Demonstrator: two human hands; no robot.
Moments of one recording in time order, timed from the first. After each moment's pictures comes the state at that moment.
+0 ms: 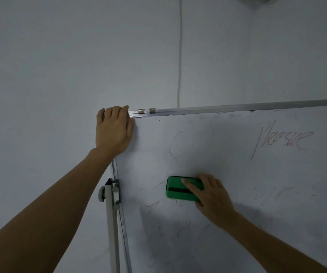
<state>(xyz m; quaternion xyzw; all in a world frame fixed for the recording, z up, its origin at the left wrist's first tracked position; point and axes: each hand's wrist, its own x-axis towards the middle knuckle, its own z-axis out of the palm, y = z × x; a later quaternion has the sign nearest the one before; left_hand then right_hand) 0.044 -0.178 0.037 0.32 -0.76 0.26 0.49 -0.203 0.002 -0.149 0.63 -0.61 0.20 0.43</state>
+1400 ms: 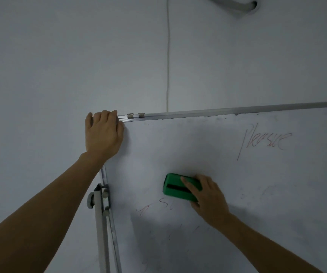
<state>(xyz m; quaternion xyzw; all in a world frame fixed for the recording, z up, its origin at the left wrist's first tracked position) 0.038 -0.170 0.040 0.34 -0.76 0.24 0.49 -0.216 0.015 -0.150 0.60 -0.65 0.24 0.40</state>
